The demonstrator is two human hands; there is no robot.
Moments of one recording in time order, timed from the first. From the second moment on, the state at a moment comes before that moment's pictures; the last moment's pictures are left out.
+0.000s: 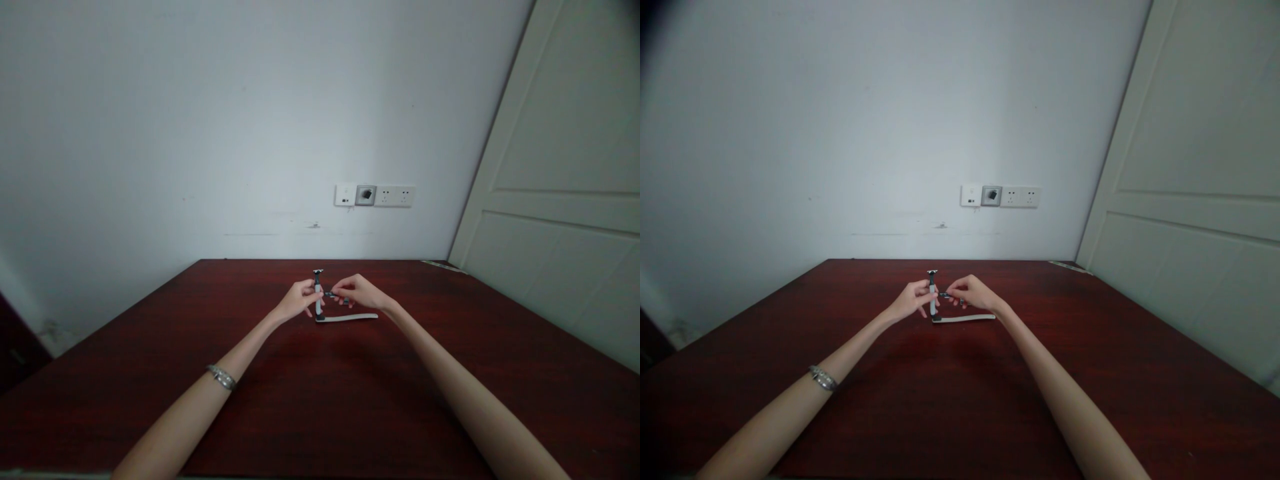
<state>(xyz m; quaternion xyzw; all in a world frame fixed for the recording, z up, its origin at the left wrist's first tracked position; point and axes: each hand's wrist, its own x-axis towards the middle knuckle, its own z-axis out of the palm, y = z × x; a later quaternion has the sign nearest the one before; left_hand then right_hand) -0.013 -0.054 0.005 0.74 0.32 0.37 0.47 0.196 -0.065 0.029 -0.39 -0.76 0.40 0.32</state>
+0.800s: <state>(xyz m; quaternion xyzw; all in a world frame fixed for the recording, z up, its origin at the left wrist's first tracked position) -0.016 -0.052 0.005 0.73 0.32 0.38 0.47 0.194 -0.065 0.027 -0.38 -0.74 0.41 0.38</state>
